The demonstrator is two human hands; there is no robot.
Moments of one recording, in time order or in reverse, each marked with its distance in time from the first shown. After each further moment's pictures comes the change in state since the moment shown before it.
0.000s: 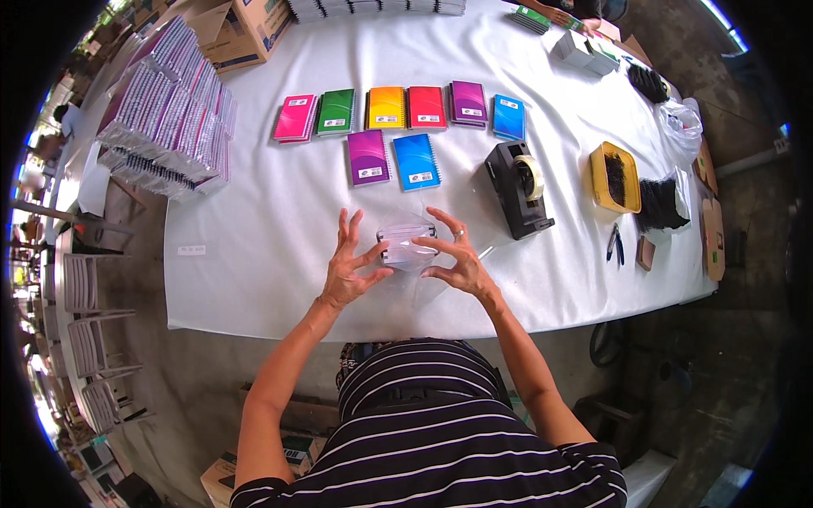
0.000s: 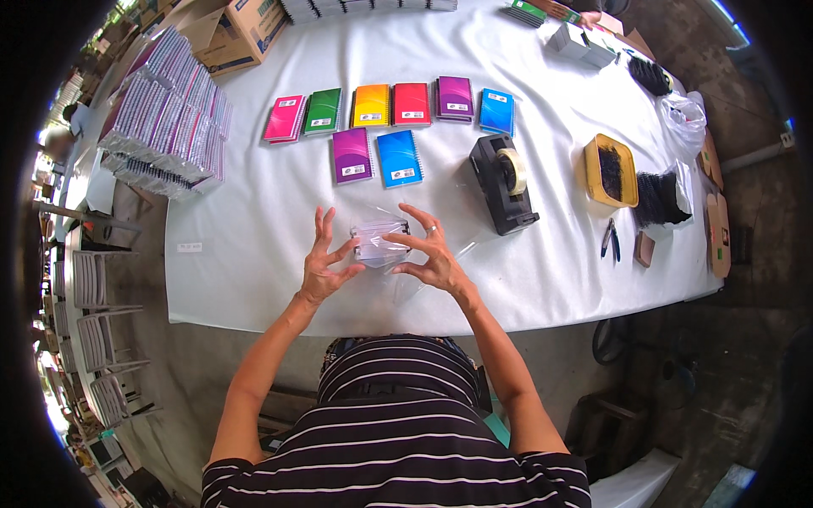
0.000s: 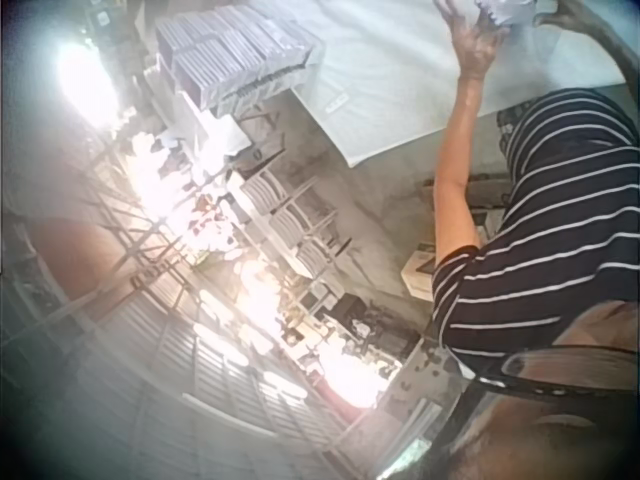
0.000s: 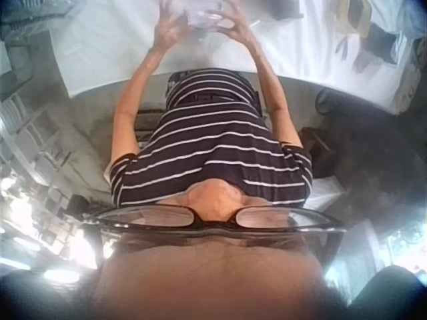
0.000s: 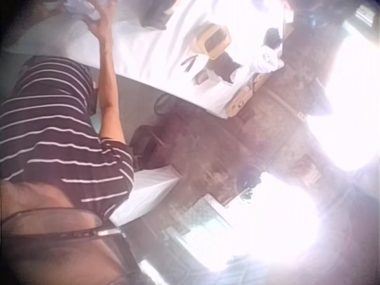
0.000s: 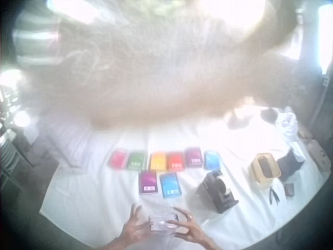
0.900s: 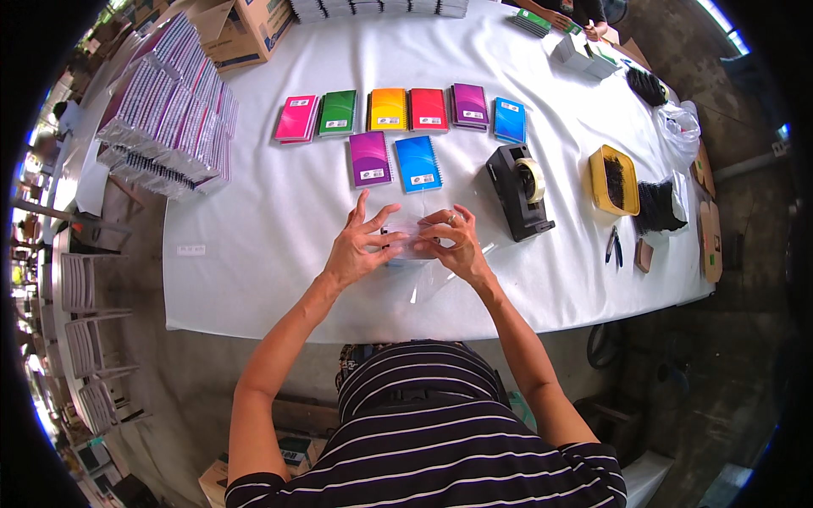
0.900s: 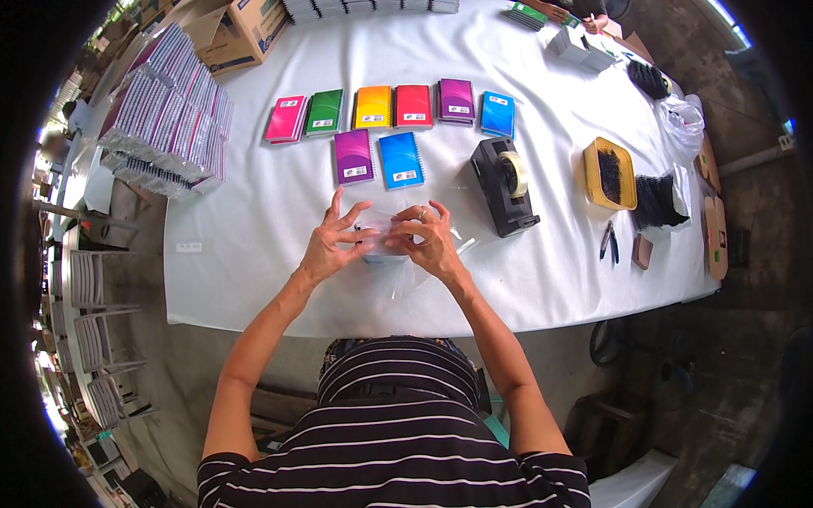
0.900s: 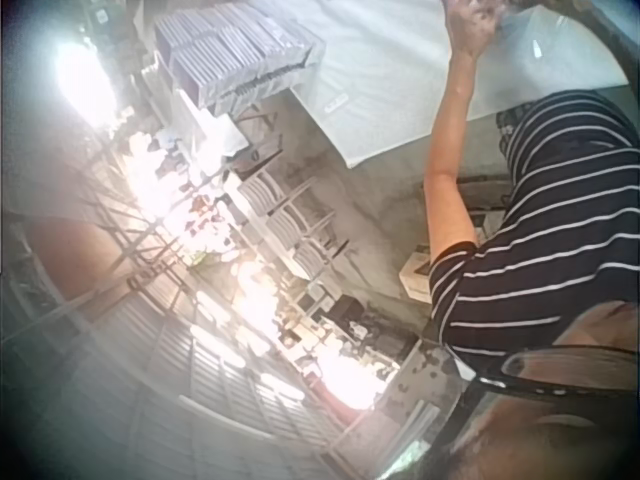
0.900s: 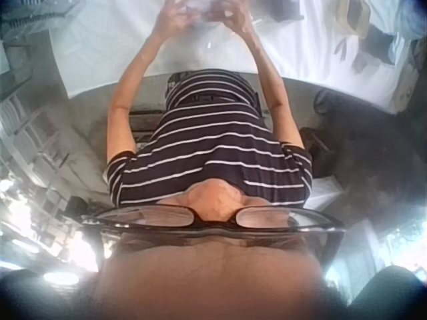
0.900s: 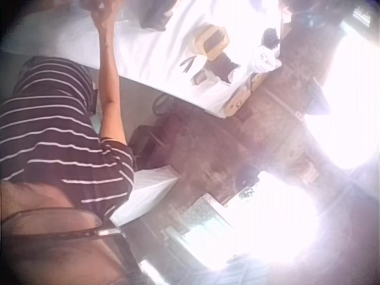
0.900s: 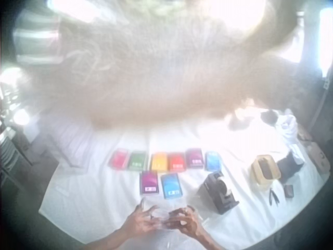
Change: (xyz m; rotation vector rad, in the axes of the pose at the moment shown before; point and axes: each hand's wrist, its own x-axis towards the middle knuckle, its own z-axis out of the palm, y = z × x) left_hand 0.046 0.007 -0.013 0.015 -0.233 -0.024; right_hand 0.028 -0.002 0.003 -0.127 0.096 0.053
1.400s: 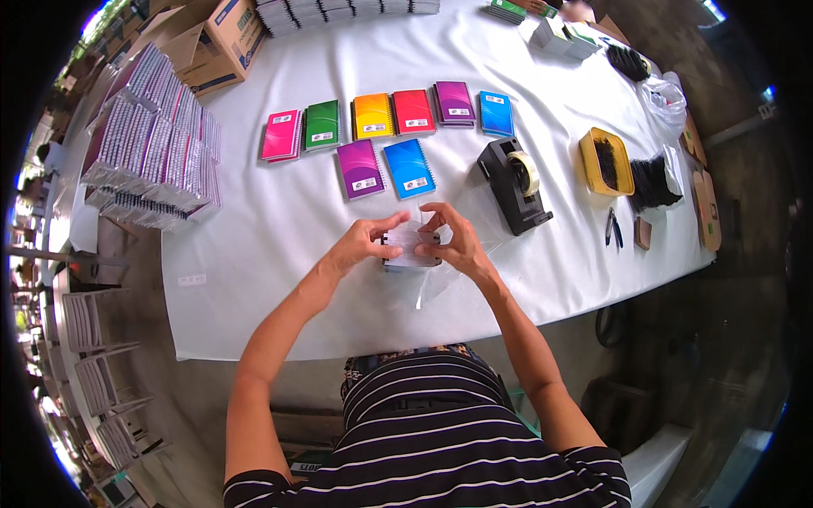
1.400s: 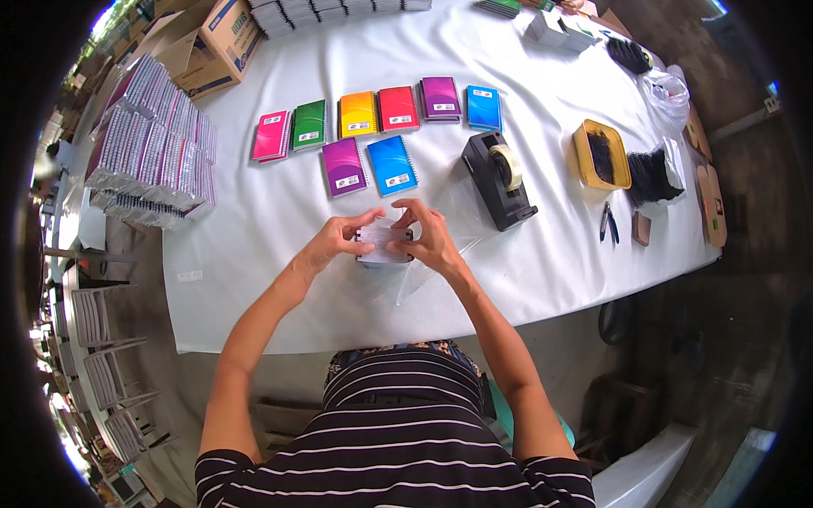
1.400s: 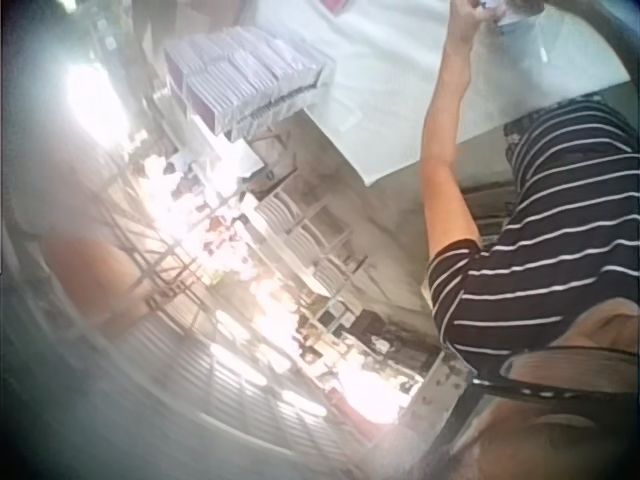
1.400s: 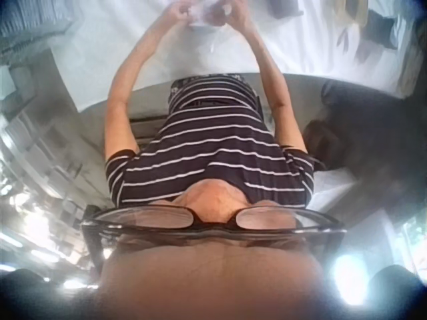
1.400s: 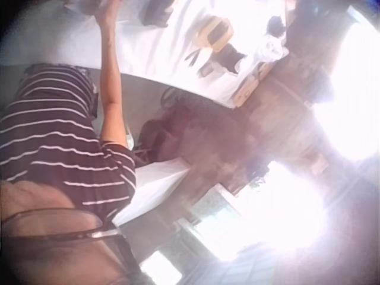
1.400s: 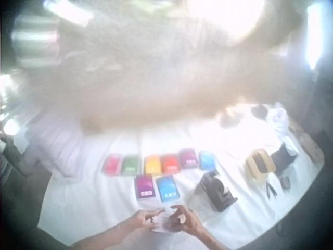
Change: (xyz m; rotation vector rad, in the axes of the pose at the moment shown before) left_hand 0.042 -0.020 -0.010 -0.860 -0.340 -0.445; right_hand 0.016 -0.003 -0.001 0.368 0.009 0.322
